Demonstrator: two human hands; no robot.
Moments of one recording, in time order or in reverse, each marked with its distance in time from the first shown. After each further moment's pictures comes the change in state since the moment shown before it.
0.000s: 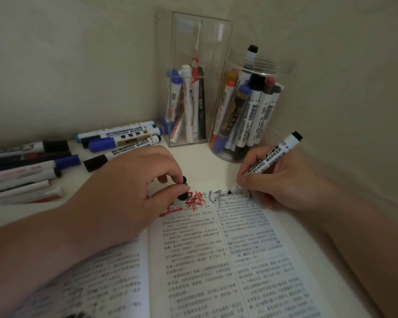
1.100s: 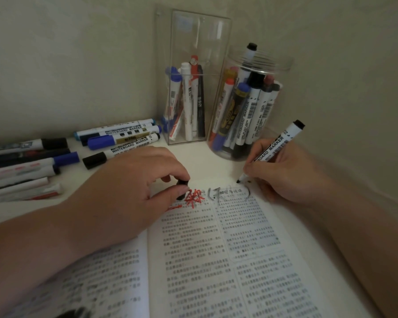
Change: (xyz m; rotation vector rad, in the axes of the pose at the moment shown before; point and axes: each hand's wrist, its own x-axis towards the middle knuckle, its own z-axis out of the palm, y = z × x) left_hand -0.002 0.001 0.000 -0.019 -0.022 0.036; right_hand 0.006 0.002 -0.005 -0.053 0.143 0.027
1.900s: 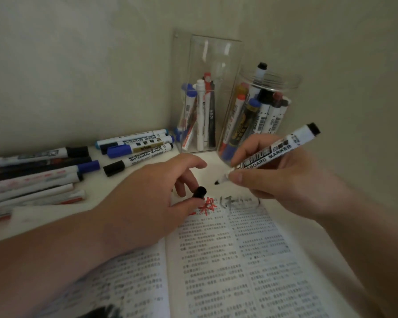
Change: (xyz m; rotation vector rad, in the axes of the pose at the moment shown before) left_hand 0.000 0.009 0.000 -0.143 -0.069 -0.136; right_hand -0.017 -0.046 0.023 0.200 -0.245 -0.203
